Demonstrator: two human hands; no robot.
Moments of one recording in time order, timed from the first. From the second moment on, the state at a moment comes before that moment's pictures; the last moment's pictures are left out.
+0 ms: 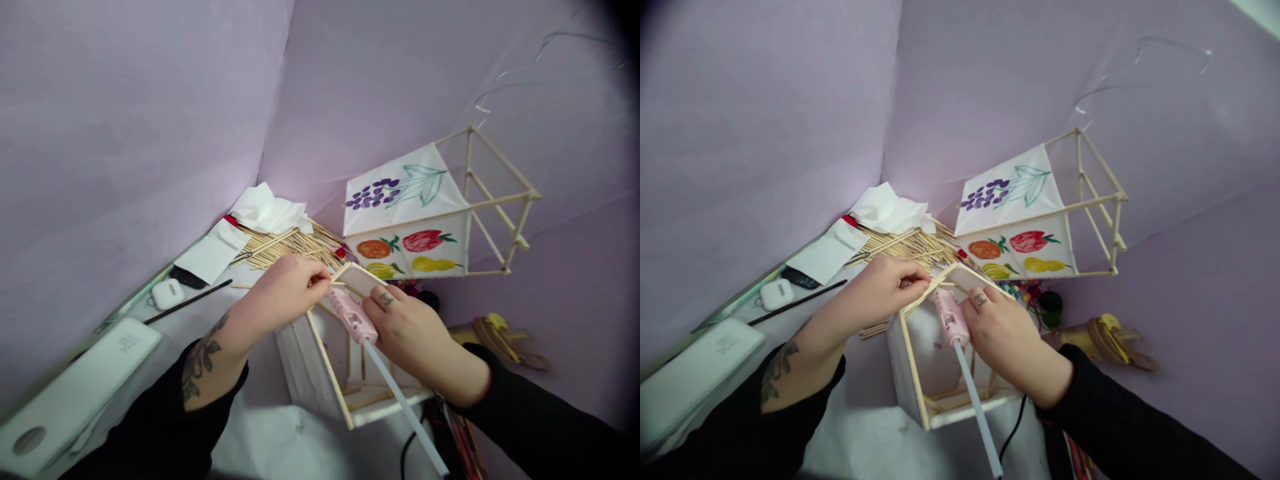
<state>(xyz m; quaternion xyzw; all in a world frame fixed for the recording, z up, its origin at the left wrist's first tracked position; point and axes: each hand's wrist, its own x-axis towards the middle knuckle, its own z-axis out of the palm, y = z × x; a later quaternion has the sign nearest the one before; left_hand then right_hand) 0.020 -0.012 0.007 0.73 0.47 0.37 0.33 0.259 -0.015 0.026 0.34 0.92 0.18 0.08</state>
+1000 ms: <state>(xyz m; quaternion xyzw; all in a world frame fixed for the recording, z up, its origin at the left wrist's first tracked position) 0.020 -0.010 0.001 0.72 0.49 0.37 0.32 0.278 -0.013 0.025 0.33 0.93 0.16 0.00</state>
